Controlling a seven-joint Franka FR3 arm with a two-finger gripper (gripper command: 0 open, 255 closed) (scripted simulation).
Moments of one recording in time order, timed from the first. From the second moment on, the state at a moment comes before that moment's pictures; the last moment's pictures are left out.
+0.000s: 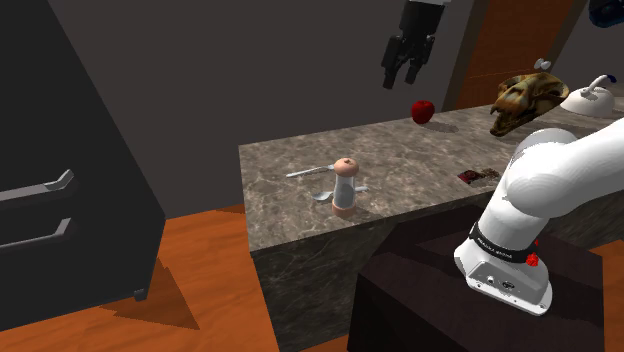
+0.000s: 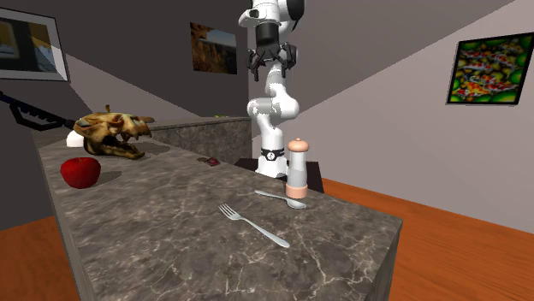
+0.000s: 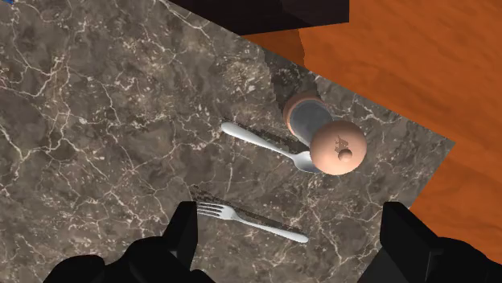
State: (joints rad) arm 0.02 -0.83 0.02 -2.37 0.09 1.66 0.15
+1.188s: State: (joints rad) arm 0.03 -0.58 0.33 -2.61 0.17 2.13 0.51
